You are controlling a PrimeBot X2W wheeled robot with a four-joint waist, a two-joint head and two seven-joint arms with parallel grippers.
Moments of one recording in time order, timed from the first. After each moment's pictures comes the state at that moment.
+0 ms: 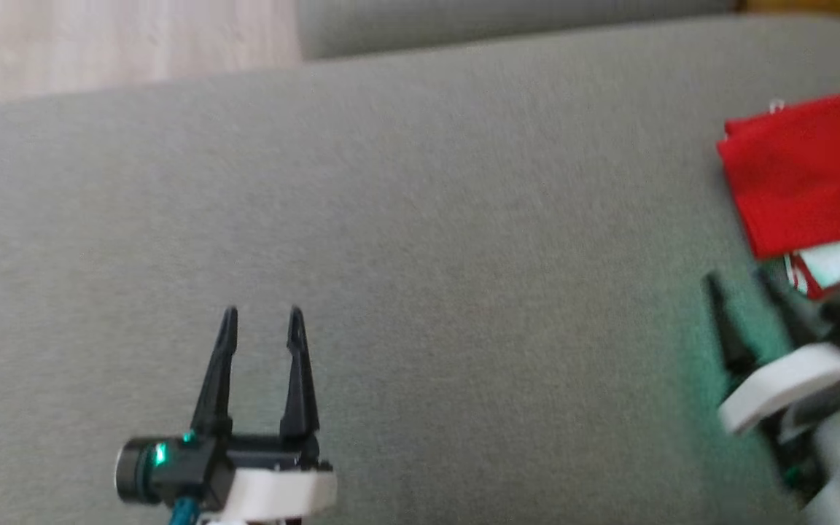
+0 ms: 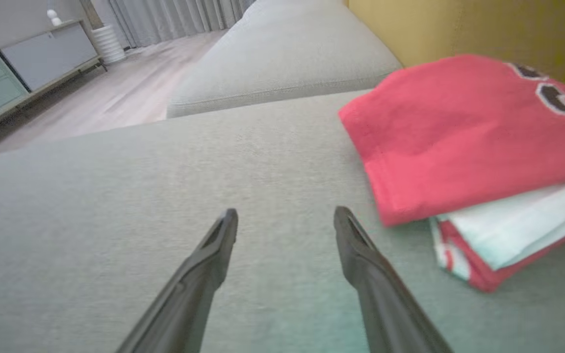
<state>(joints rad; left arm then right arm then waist) 0.02 0.06 -0.32 -0.01 -0.21 0.16 -0.25 -0.22 -0.38 0.22 0.45 0.51 0.12 -0.10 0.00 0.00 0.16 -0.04</state>
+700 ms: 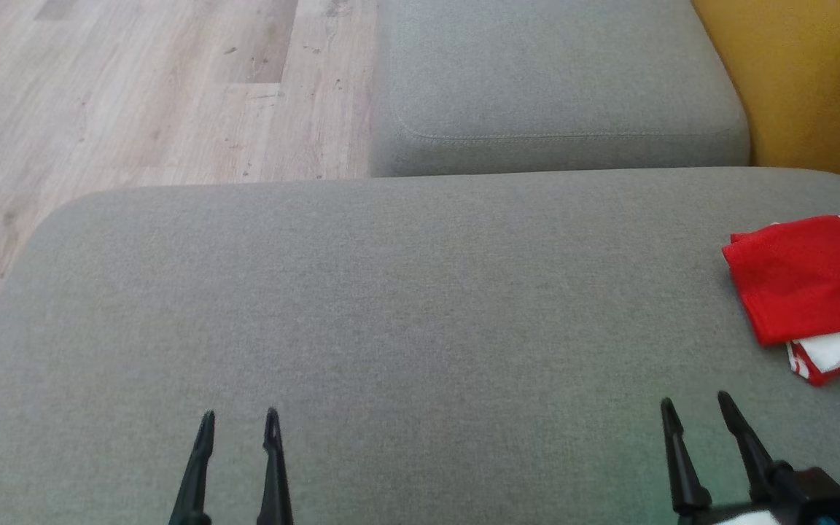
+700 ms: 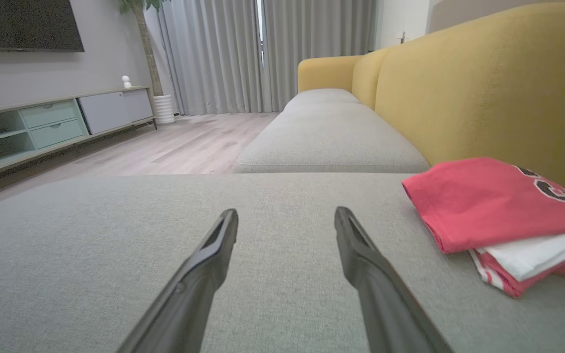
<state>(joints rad) 0.25 0.06 -0.24 -0.01 -0.14 0.14 -0.25 0.22 -0.06 0.04 0.15 0.08 0.12 -0.25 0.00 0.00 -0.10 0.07</state>
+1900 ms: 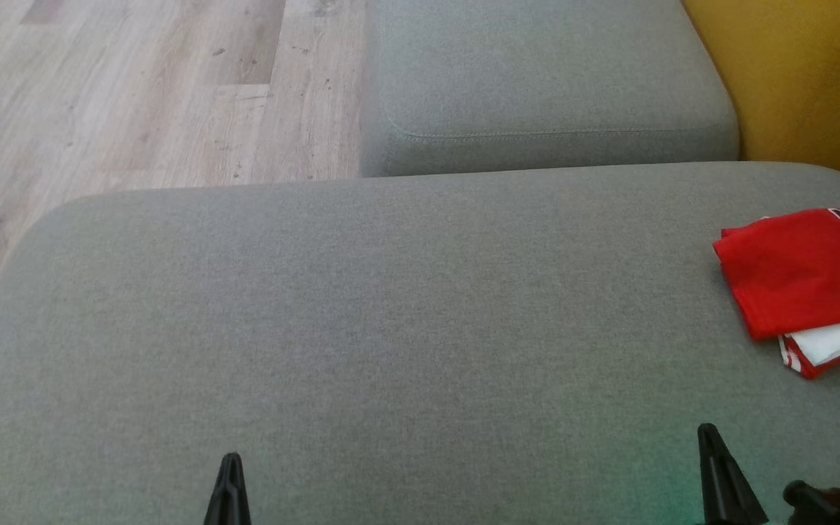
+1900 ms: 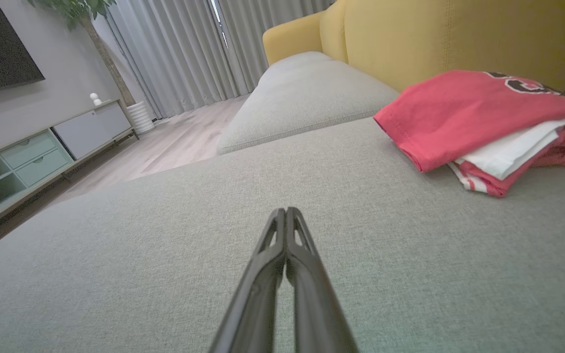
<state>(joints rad) 0.29 0.06 -0.22 0.09 -0.32 0.10 -0.22 0.25 -0.04 0.03 0.21 0.28 0.12 -0.22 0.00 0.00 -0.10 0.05</state>
